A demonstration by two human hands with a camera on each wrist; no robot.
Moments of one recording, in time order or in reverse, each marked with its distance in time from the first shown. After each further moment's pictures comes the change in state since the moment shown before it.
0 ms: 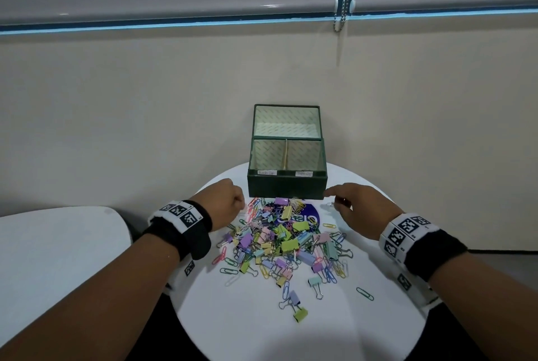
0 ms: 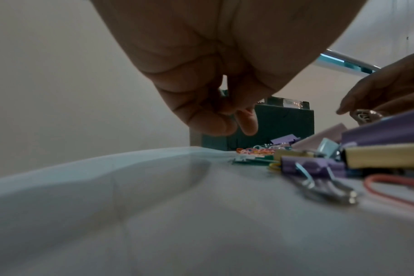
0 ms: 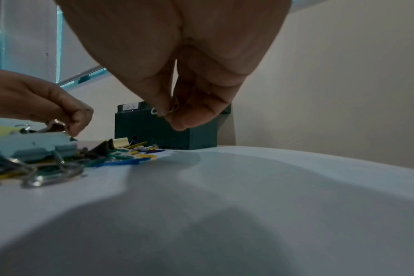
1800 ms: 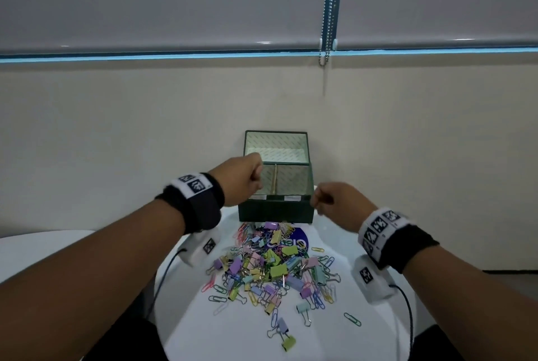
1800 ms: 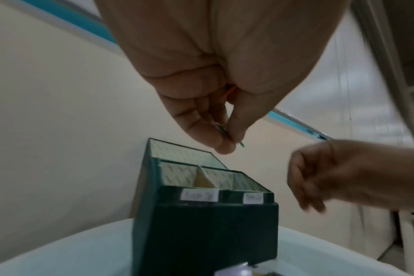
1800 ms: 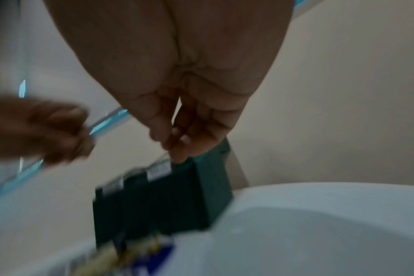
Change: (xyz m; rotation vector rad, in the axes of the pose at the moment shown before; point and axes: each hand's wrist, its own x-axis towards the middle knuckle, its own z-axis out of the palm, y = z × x) left_hand 0.033 0.056 -0.077 -0.120 0.109 0.165; right_hand 0.029 -0.023 -0.039 0.243 0.015 0.028
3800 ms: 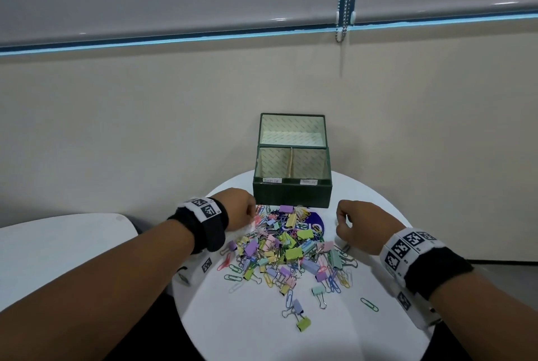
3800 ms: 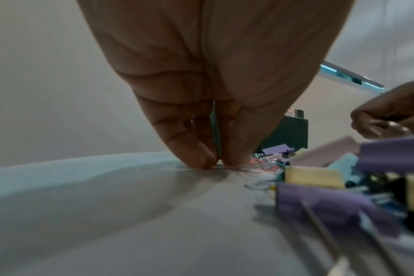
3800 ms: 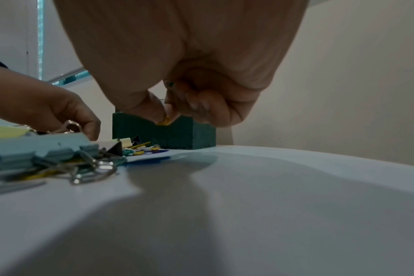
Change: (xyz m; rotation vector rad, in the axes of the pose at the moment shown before) left_hand -0.028 -0.051 0.071 0.313 -0.269 -0.162; right_hand -0.031 0.036 0.041 -0.280 -0.048 0.076
